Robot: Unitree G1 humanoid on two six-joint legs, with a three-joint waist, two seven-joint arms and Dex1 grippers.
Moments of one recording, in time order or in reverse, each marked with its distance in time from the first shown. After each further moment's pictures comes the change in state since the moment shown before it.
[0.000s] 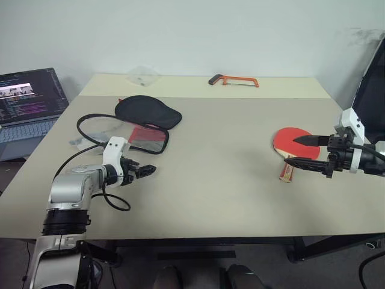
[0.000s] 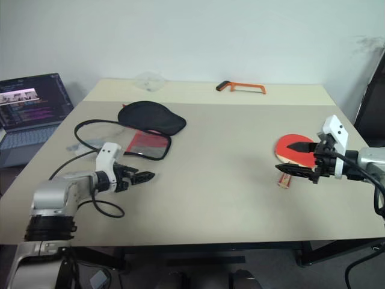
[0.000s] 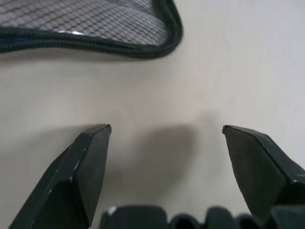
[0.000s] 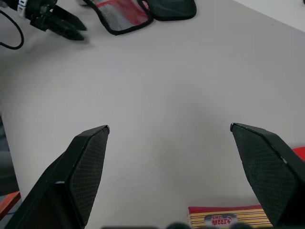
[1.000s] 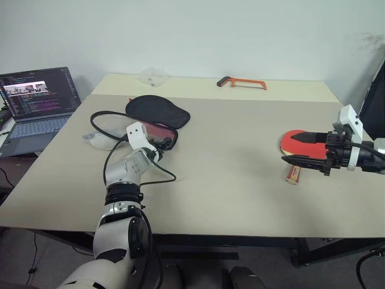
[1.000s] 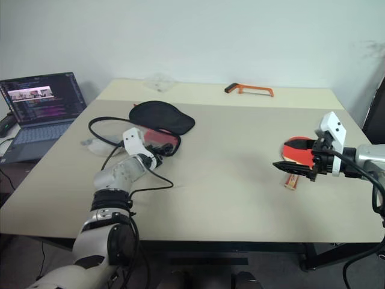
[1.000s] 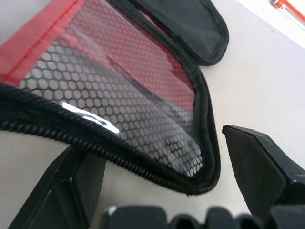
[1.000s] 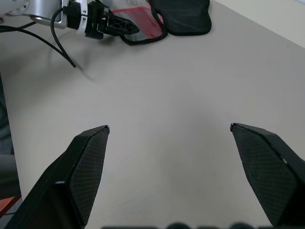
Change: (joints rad) left arm -0.331 -0.406 0.217 0.476 -0.019 -0.338 0.517; right arm -0.030 0.013 0.008 -0.007 0.000 0.003 -0.008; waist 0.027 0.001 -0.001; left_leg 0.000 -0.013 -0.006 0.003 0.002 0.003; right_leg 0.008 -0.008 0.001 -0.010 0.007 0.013
